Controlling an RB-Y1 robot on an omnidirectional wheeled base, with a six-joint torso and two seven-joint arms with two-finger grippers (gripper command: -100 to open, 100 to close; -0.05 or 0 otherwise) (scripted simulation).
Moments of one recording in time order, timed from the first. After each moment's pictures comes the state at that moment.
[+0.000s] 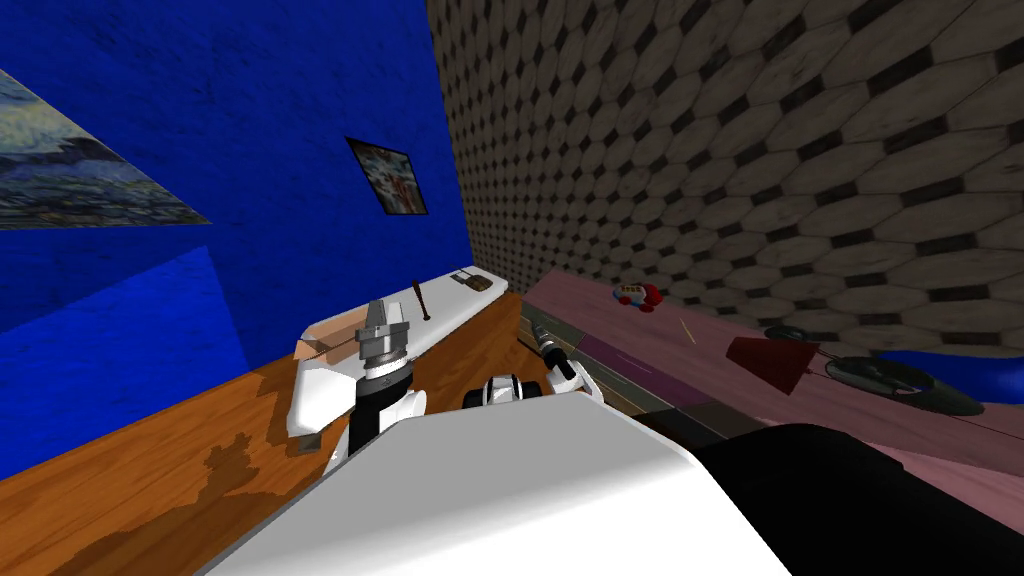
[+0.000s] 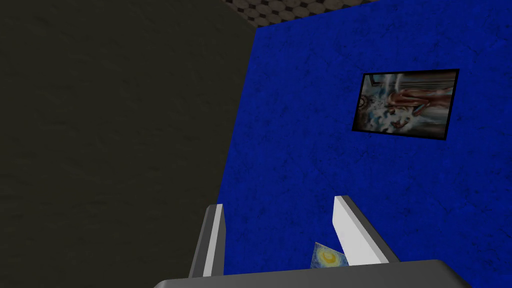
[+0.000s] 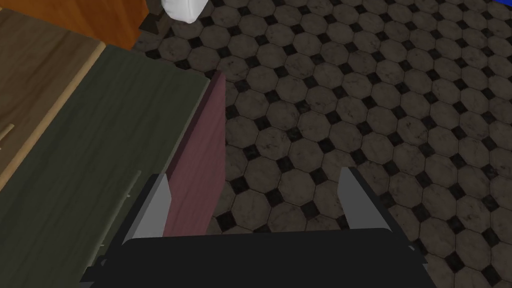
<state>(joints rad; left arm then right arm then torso) 0.53 -0.01 0.02 -2.21 0.01 -0.63 -0.12 0.35 -0.21 0.27 -1.90 0.14 0.20 0.02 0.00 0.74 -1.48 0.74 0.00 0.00</state>
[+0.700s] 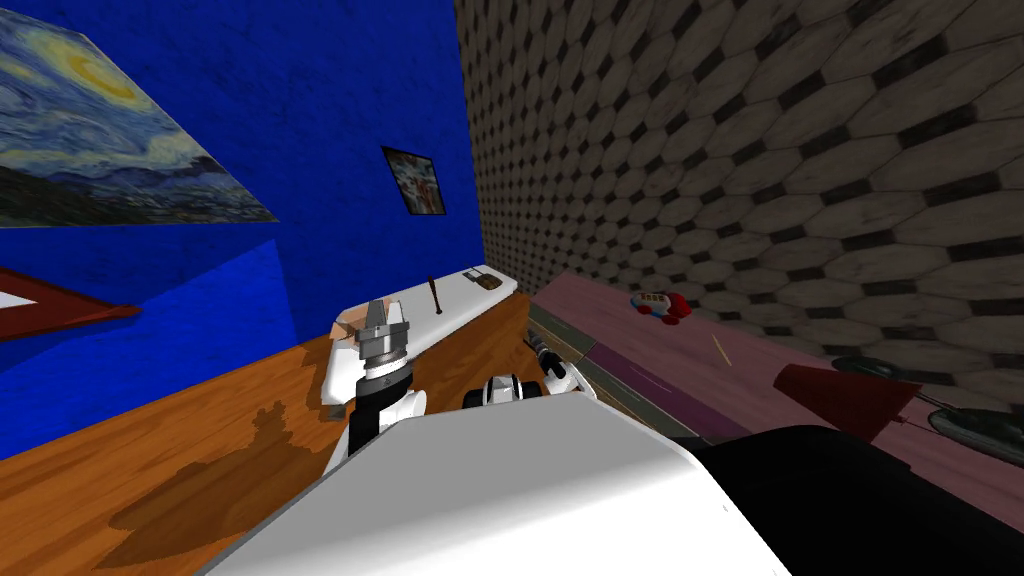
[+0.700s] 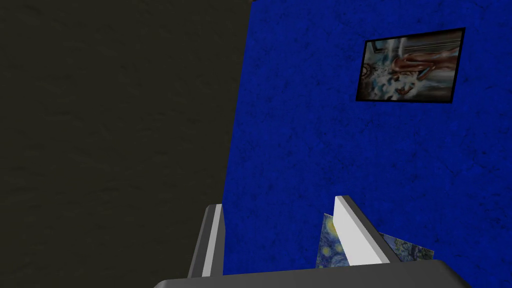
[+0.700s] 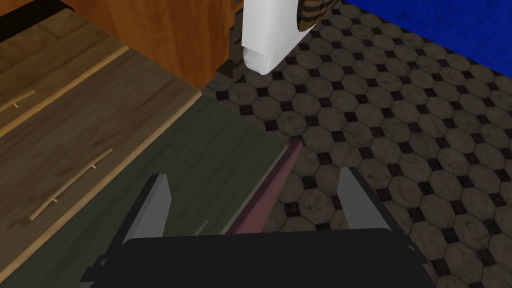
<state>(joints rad) 0.54 -0.01 0.02 -2.21 0.01 -0.63 -0.12 0.31 -0.23 0.32 -1.78 0.20 0.39 0.03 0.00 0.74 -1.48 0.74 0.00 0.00</state>
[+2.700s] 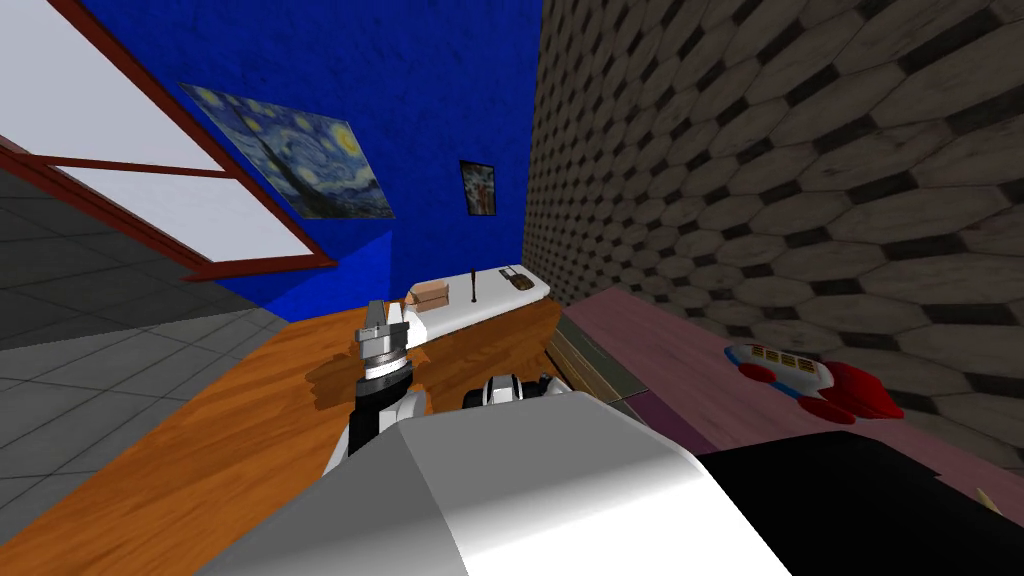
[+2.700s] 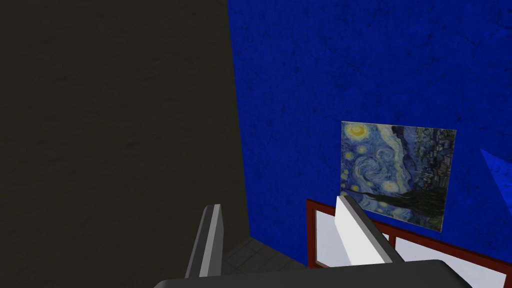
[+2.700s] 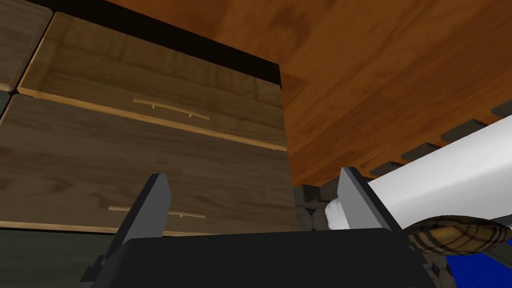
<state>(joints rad) 0.54 -0.01 0.02 -2.21 0.01 -0.63 -0.12 0.19 -0.26 0.53 -1.31 0.43 0.89 0.06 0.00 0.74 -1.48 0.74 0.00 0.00</state>
